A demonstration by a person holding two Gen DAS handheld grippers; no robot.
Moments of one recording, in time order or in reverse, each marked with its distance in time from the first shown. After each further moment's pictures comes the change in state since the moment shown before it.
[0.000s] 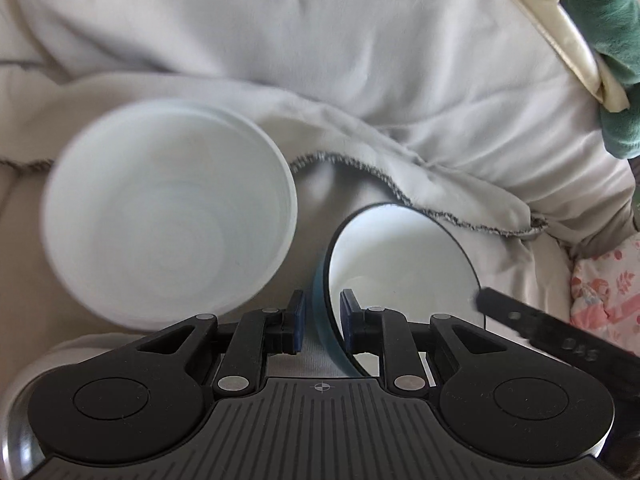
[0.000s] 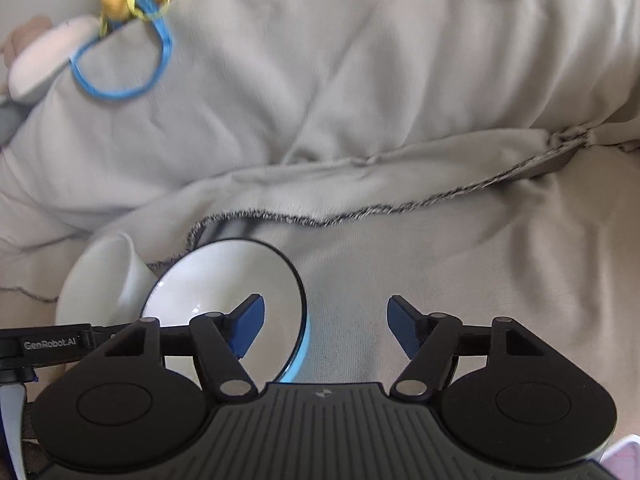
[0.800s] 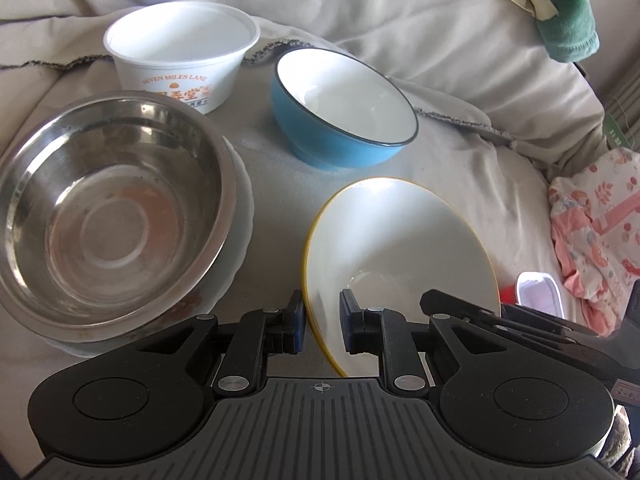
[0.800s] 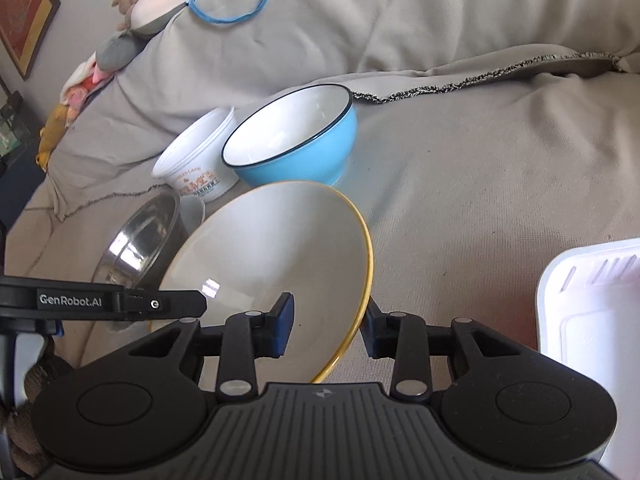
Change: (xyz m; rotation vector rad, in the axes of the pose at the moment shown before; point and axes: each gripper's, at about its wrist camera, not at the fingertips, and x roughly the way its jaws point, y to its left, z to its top) left arm -0.063 -0.041 -0.163 0.059 -0.016 0.026; right arm -0.074 -0.041 -0.143 -0.108 0.041 0.279
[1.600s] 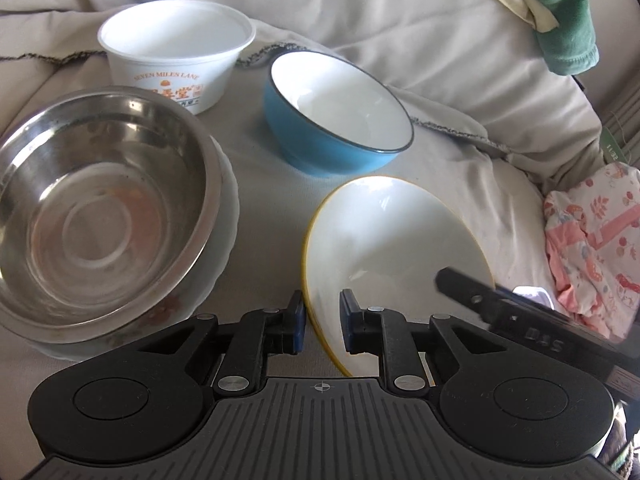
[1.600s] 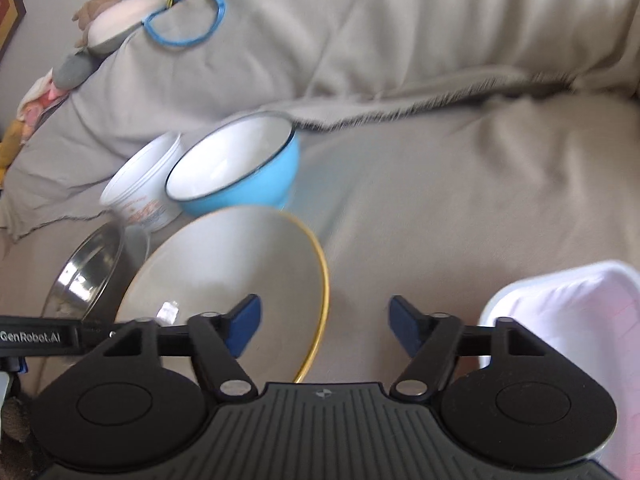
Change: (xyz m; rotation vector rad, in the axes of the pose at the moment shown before) left arm 0.009 0.000 0.000 -0.040 -0.025 -0.026; right arm -0.009 -0.005 0.011 0.028 -0.096 -0.171
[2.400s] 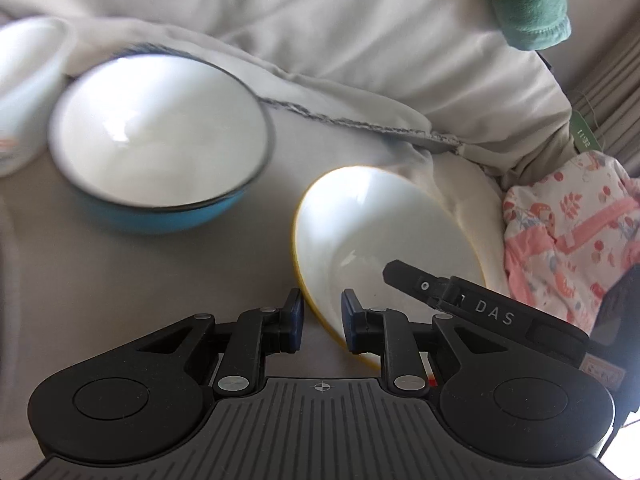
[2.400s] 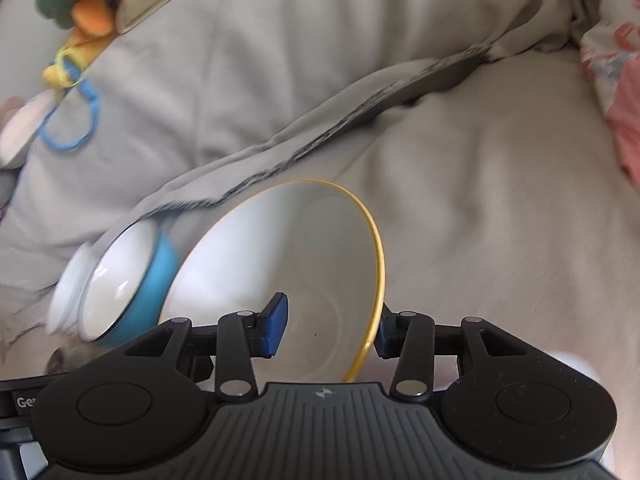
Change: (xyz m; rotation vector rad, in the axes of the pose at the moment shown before) left arm 0.069 -0.088 0.046 0.071 0.032 -0.100; right arm 0.034 -0.095 0.056 0.274 0.012 -0.016
